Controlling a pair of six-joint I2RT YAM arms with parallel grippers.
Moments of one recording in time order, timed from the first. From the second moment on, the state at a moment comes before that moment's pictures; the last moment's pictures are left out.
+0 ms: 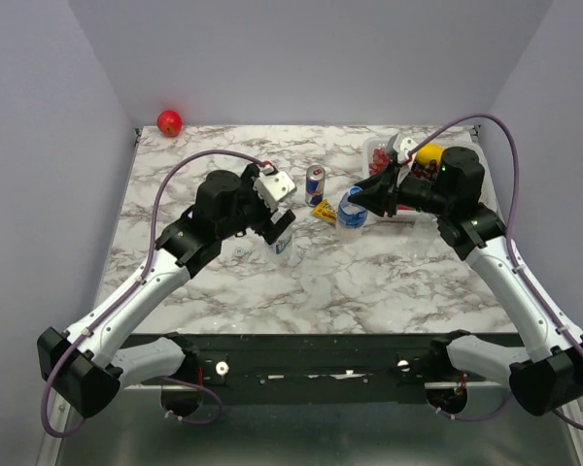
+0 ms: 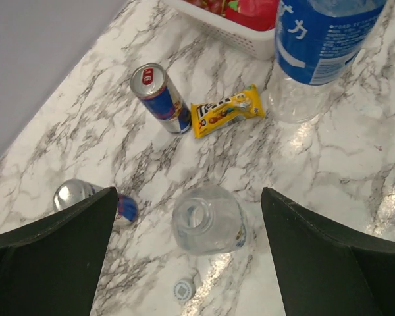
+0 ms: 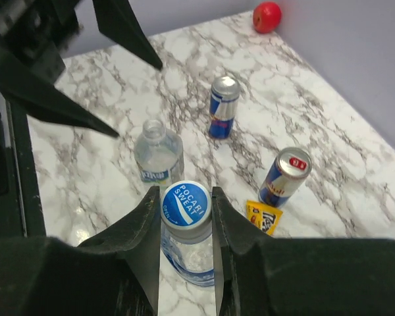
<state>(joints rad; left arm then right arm) -0.65 1.11 1.06 -0.29 0.19 0.33 0.35 1.12 1.14 -0.19 -0.77 -0.19</state>
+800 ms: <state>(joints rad) -0.40 1.10 1.08 -0.34 0.23 0.31 0.14 1.21 0.86 -0.06 -0.89 -0.31</state>
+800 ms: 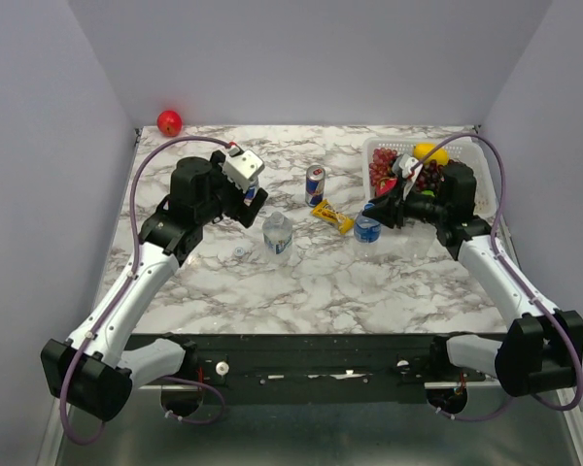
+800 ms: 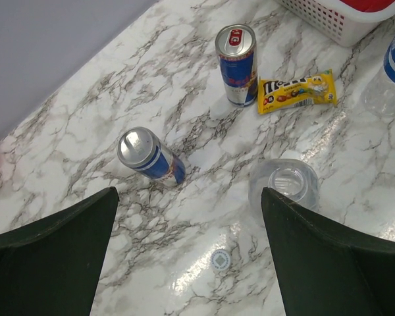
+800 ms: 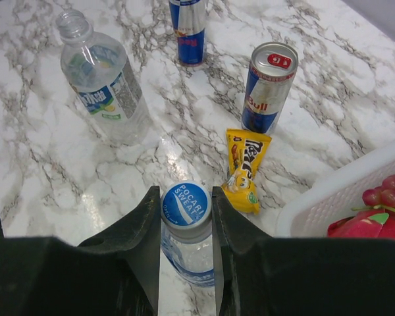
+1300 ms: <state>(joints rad) -0.39 1.12 1.08 -0.34 0.28 0.31 0.13 1.19 0.80 0.05 -0.89 -0.26</state>
